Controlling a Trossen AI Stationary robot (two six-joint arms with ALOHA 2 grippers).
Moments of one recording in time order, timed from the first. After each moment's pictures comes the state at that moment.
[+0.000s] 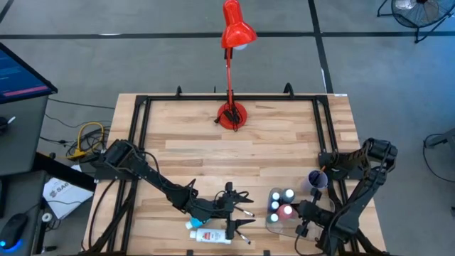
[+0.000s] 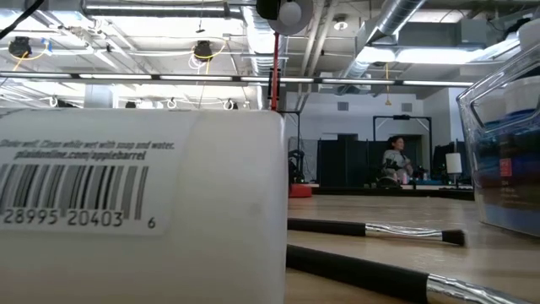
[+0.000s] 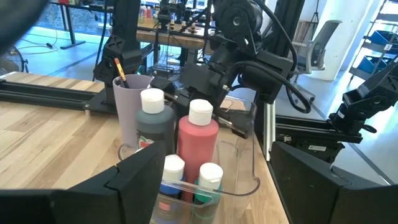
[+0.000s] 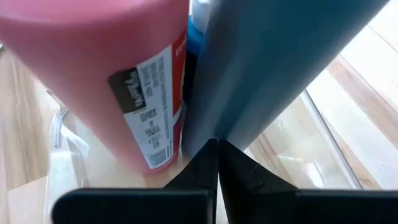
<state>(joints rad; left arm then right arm) -0.55 1.95 1.20 0.64 -0.57 -0.20 1.18 1.74 0.95 -0.93 0.81 1.65</state>
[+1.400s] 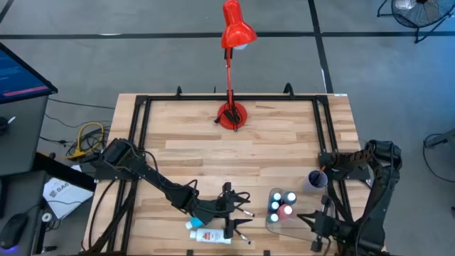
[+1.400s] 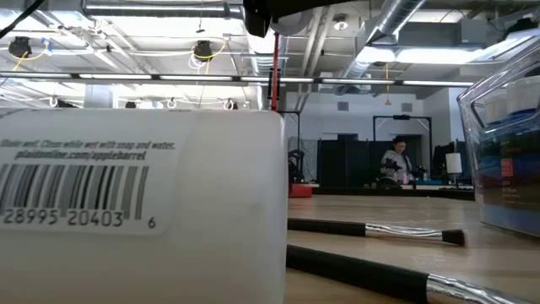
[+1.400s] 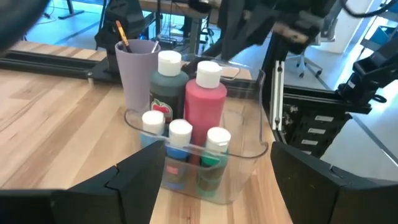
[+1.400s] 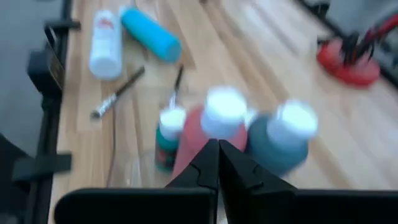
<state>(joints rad) -0.55 1.93 1.20 0.48 -0.55 -0.27 1.29 1.74 1.28 -1.30 1.01 1.59</state>
